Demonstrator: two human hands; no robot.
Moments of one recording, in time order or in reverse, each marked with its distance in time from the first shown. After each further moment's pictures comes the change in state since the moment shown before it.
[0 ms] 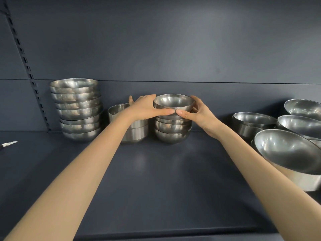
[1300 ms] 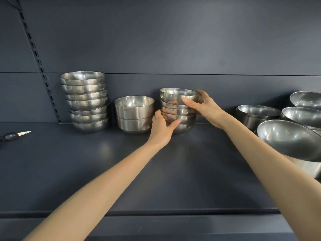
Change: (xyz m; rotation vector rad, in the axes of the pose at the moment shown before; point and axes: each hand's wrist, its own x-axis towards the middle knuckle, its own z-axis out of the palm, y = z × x) left_hand -0.042 0.012 0.100 -0.657 0.217 -0.186; right_hand 0.002 0.003 -0.003 0.000 0.001 0.045
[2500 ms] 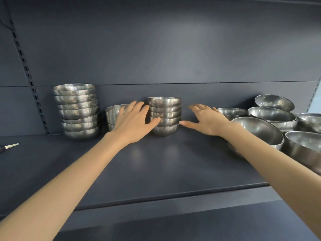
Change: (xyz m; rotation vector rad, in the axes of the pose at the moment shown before) left_hand -0.036 0.047 -0.081 0.971 -0.071 0.371; right_hand -0.082 -0.026 -0.026 -1.237 0.013 -0.069
